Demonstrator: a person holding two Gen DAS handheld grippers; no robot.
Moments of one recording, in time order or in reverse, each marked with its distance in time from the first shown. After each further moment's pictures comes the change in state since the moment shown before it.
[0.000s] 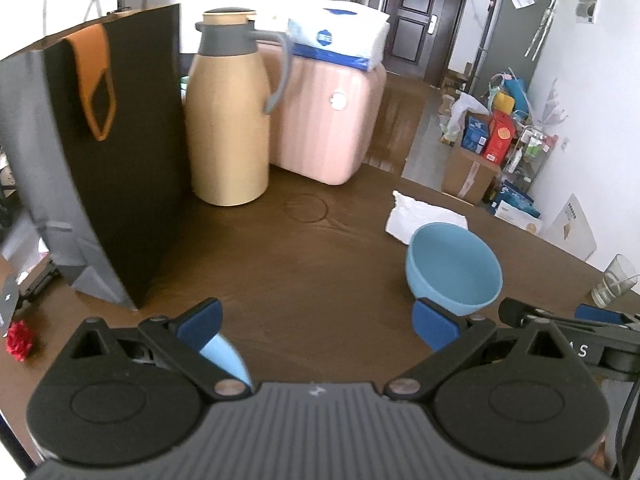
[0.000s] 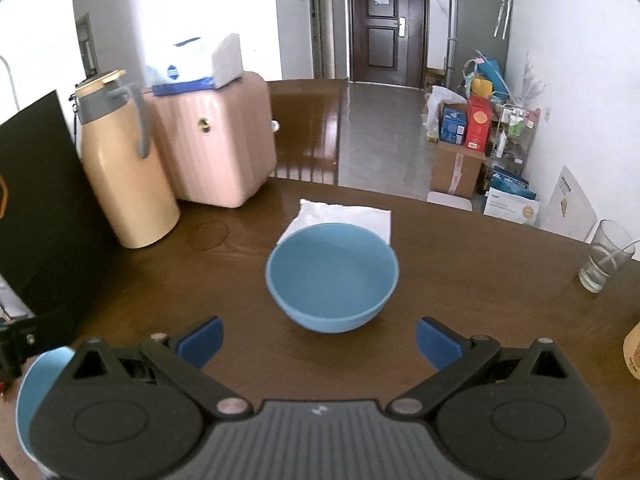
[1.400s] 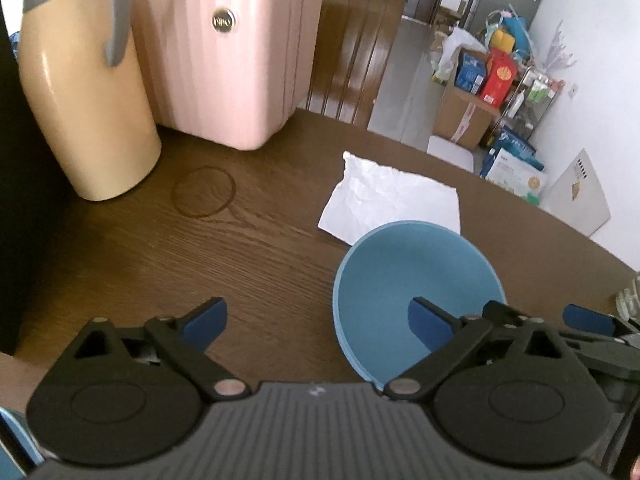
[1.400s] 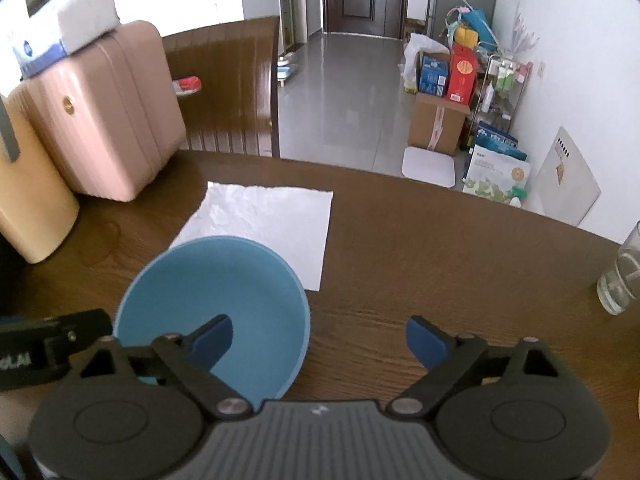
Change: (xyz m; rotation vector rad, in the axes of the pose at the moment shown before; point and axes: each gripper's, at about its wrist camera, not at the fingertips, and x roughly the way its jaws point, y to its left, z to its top) left arm 0.189 -0.105 0.053 0.039 0.207 -0.007; right arm 0.161 -0.078 0.054 0.035 0.167 -0.051
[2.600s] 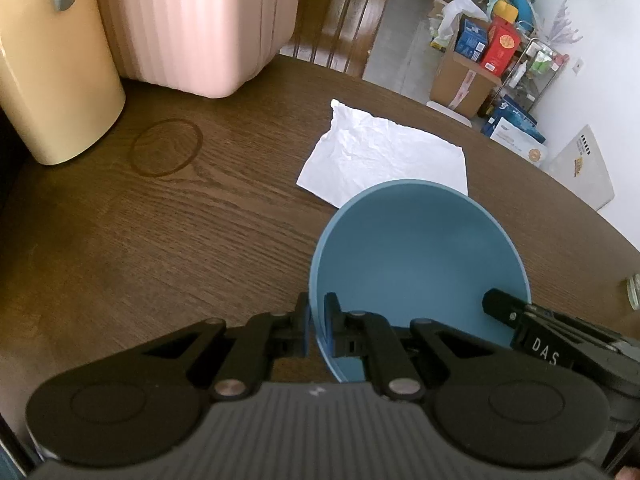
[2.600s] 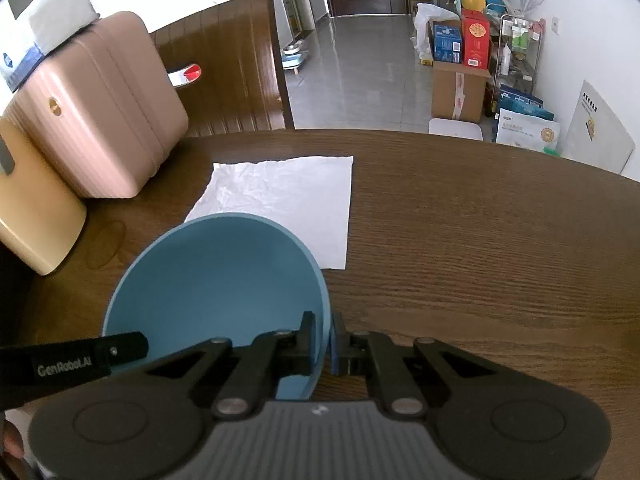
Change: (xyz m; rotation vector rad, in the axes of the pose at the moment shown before) left arm 0.050 -0.013 -0.007 -0.011 0.107 -0.027; right arm 0.039 -0.010 -0.012 0.092 0.033 0.125
